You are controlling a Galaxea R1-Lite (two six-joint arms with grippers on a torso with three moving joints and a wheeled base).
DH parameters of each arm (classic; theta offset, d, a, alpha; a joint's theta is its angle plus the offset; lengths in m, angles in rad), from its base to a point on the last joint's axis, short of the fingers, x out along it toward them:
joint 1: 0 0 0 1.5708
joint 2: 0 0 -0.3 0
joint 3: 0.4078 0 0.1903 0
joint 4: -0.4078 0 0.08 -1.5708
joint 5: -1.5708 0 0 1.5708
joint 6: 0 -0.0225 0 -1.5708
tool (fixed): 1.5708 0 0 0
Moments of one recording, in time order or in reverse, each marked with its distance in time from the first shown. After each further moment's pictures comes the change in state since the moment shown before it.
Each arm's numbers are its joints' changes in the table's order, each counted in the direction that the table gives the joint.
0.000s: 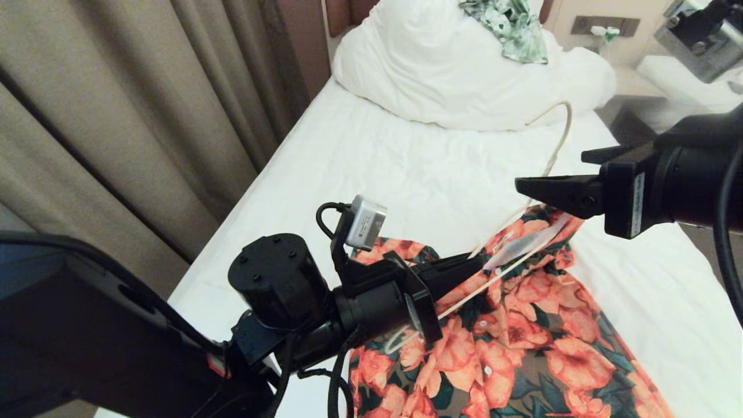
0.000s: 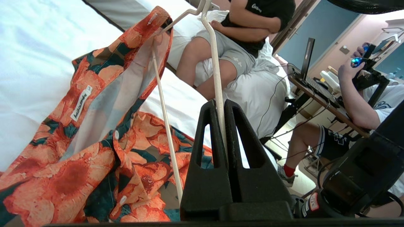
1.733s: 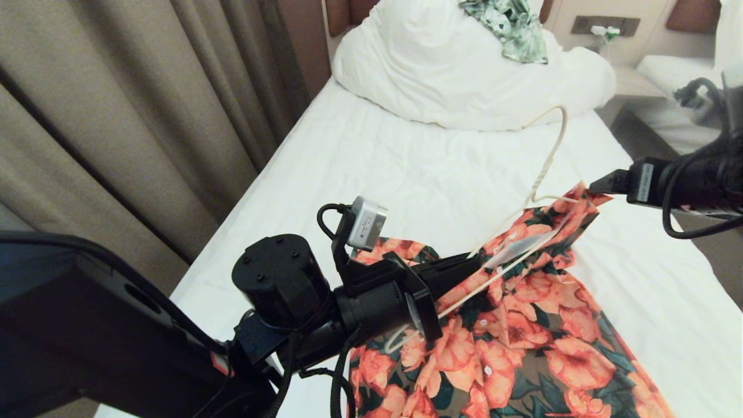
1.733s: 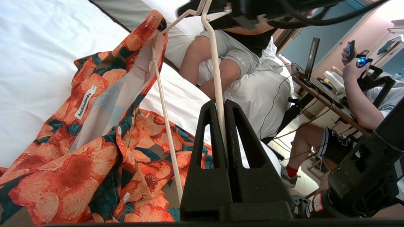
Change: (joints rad) left arm 0.004 -0.008 0.002 0.000 0.010 -0.002; right arm -0.502 -0.191 0.133 -0.241 0.012 -0.374
